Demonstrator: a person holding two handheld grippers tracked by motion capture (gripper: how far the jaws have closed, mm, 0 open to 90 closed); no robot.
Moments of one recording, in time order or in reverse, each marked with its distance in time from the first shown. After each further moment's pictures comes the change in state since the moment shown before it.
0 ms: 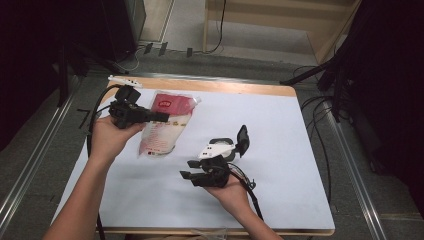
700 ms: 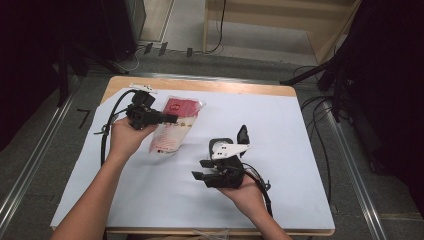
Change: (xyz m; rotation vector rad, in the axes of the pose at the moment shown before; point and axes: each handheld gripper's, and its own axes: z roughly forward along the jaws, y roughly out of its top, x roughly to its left) left arm 0.025 -0.008 0.045 -0.004 0.025 0.025; right arm -0.006 -0.004 -0.039 -0.003 -0.013 -0.020
